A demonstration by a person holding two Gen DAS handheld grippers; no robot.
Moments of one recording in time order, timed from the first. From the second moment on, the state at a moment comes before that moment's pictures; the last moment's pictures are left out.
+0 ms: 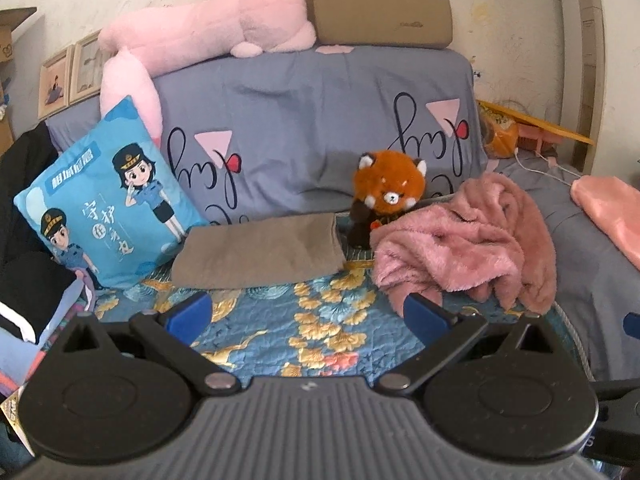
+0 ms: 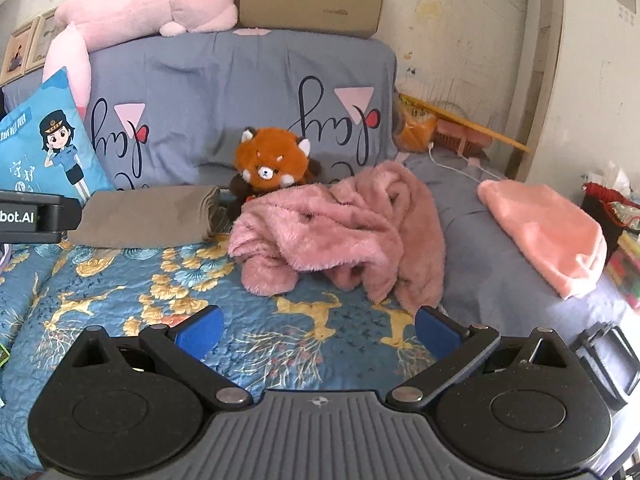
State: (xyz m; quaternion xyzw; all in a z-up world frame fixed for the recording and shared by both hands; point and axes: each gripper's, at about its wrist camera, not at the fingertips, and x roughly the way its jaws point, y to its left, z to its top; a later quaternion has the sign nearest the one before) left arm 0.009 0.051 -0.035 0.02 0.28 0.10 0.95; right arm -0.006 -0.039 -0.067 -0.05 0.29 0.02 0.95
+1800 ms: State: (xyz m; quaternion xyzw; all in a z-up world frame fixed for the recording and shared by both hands) left arm 0.017 0.059 -0.065 0.01 0.33 0.12 0.94; right arm -0.007 -0.026 -0.075 -0.02 0.30 0.03 0.95
